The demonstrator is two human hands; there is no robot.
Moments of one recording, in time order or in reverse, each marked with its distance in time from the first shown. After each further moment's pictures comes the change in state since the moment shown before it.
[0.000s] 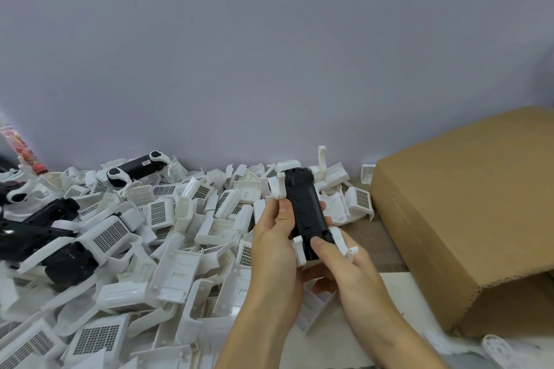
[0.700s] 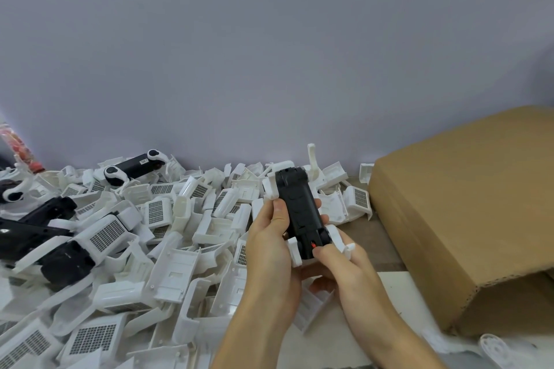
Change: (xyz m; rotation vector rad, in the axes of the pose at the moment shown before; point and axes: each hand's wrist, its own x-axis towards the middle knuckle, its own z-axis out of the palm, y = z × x) left_hand 0.004 -0.003 -0.003 -0.037 0.008 -0.003; right_hand -0.003 -0.003 -0.001 -0.006 -0.067 -0.041
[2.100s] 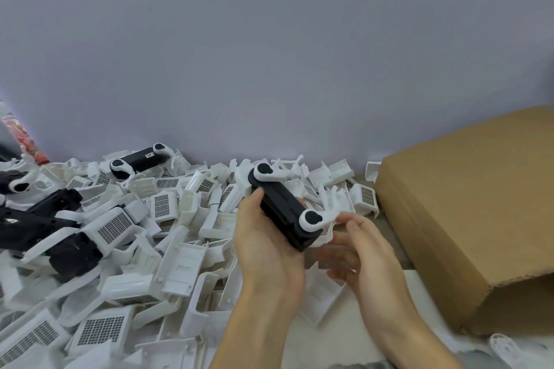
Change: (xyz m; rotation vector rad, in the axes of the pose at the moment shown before) left_hand 0.000 0.013 -0.001 -0.349 0.058 -0.038; right_hand 0.007 0.008 -0.006 0.049 0.290 0.062
